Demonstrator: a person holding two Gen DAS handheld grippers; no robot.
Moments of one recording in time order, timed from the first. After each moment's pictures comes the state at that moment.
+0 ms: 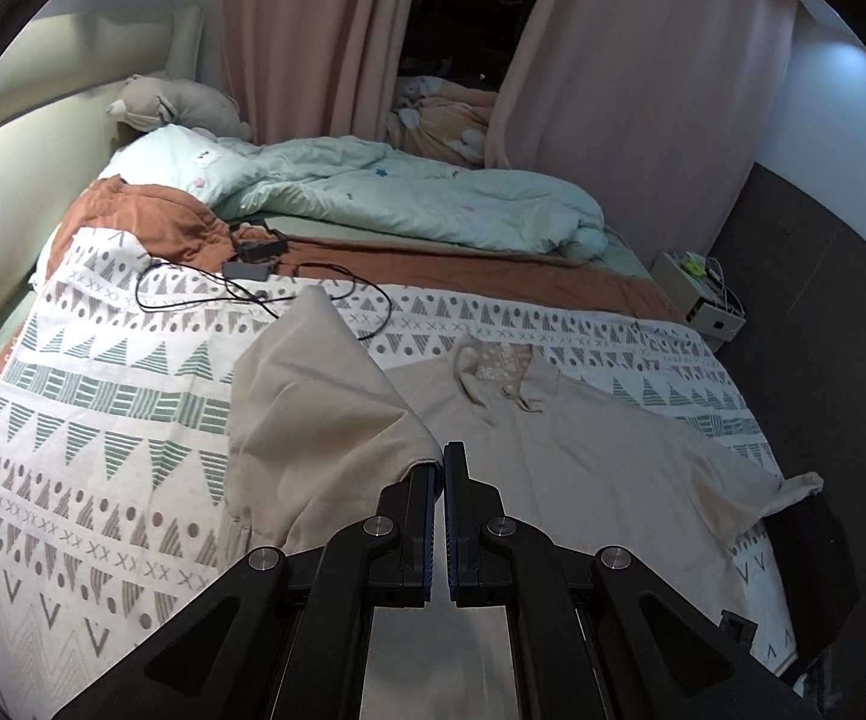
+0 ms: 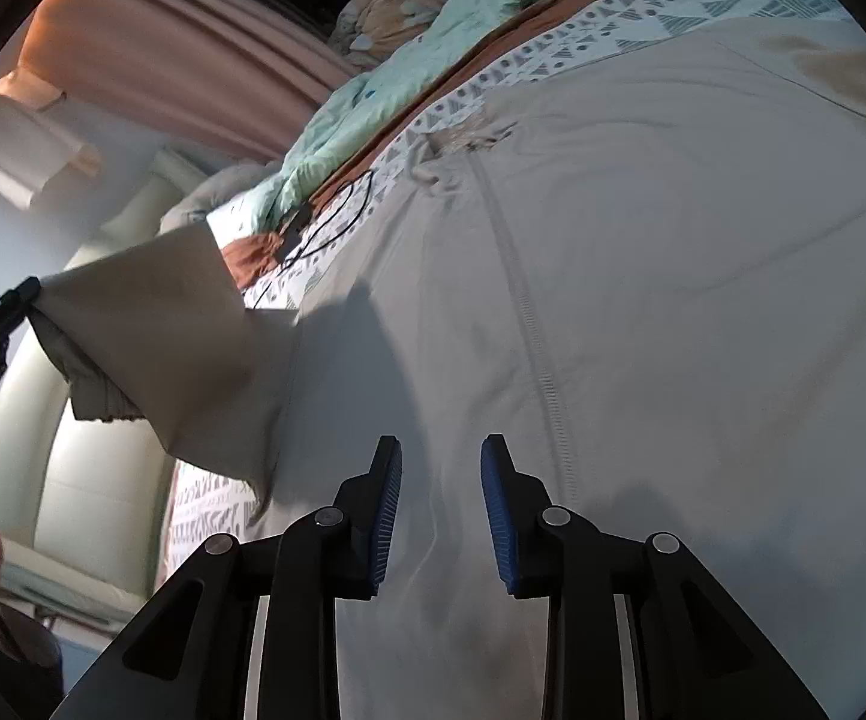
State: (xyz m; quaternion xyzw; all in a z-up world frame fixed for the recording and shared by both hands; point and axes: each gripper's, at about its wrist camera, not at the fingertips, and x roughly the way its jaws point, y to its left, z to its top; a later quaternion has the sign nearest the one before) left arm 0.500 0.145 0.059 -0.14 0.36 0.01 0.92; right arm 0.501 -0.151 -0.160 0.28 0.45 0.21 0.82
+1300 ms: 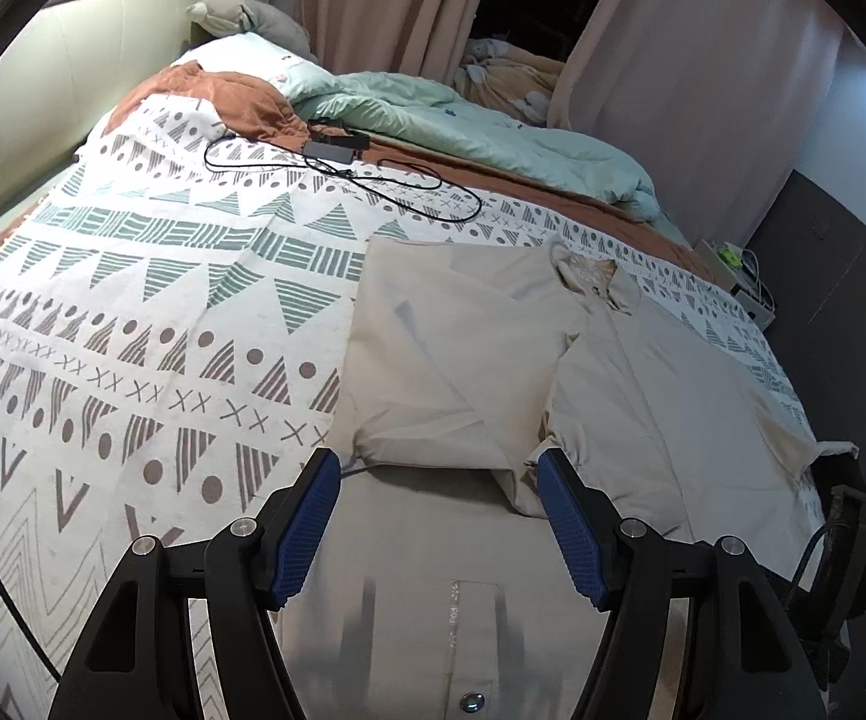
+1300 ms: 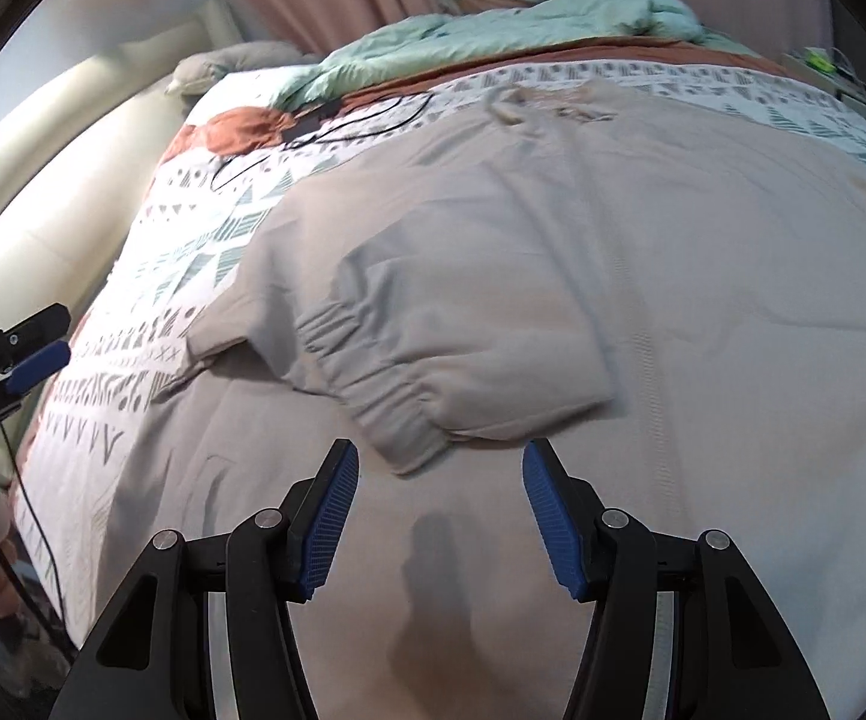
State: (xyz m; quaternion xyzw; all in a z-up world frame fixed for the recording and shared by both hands) left arm 0.410 0.219 -0.104 -0.19 0.37 0.05 0.91; right arm 0.480 -0.041 -0.180 0.03 0.46 0.23 0.85
